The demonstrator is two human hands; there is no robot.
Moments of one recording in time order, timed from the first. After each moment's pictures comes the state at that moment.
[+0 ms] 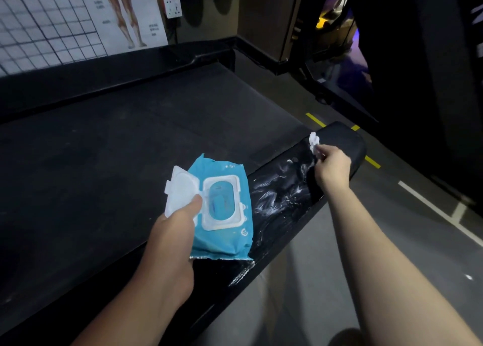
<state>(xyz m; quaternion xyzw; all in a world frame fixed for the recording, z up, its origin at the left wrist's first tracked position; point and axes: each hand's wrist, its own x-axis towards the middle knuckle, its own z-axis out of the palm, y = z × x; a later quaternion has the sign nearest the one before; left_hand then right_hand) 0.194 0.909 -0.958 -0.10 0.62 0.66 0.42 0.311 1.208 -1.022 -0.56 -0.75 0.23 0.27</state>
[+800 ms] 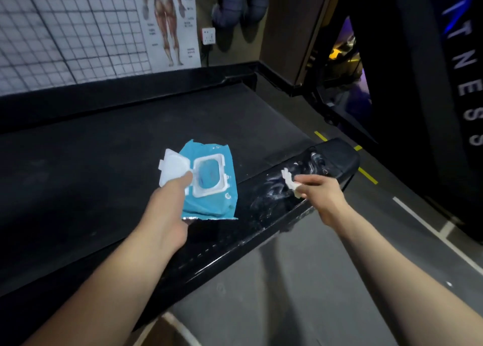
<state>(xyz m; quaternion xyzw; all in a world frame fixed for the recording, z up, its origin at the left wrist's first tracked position) 0.185 0.822 -0.905 -0.10 0.59 0.71 0.37 0.353 1.069 -0.956 -0.51 -0.65 0.52 0.21</state>
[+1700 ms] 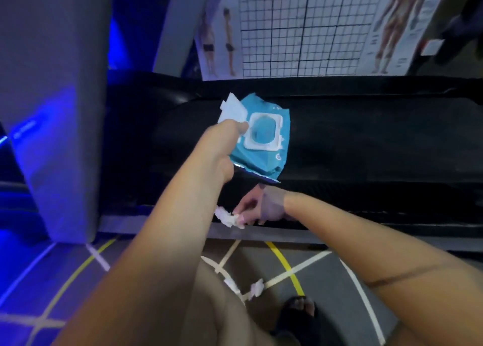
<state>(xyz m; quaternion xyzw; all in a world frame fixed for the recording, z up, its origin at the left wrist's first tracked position) 0.180 0.376 -0.788 -0.15 0.63 0.75 0.14 0.204 0.493 -0.915 0.07 -0.84 0.44 -0.30</state>
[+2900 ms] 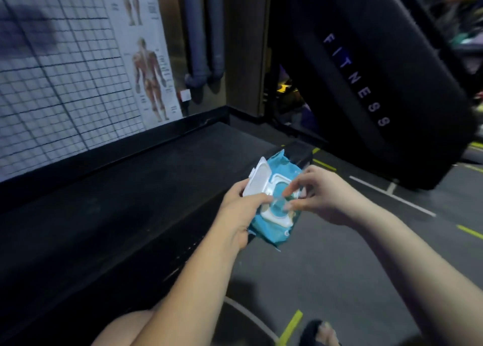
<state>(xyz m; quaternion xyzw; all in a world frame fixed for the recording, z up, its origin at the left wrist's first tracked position) 0.355 0.674 -0.793 0.17 0.59 0.63 0.47 0.503 0.783 -0.762 -0.35 -0.90 0.23 0.14</state>
